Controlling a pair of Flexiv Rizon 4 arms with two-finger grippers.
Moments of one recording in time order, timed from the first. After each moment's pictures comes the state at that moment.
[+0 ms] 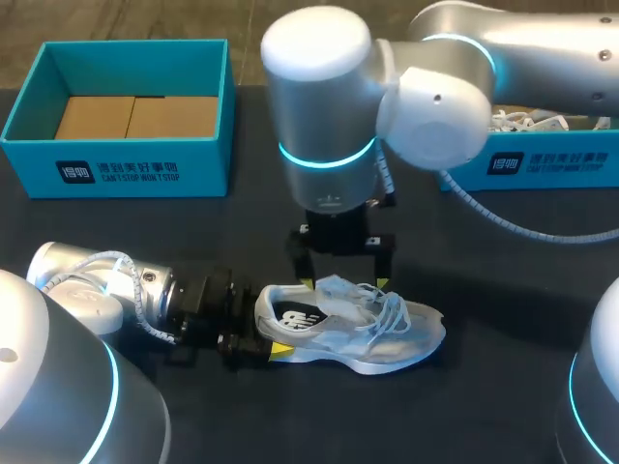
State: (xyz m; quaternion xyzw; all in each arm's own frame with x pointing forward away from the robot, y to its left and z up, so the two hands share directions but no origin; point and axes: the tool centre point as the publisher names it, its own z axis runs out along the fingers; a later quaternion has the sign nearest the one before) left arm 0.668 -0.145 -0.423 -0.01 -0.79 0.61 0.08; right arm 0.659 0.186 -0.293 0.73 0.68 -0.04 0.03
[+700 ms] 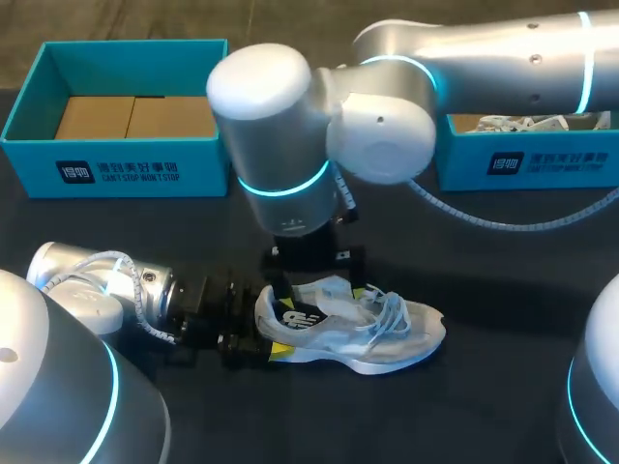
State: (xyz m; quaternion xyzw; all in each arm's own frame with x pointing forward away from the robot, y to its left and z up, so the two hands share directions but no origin) left arm 0.668 -0.145 -0.423 -0.01 -0.79 0.61 0.08; right arm 0.660 0.213 -0.323 0.70 0.71 -0.07 0.06
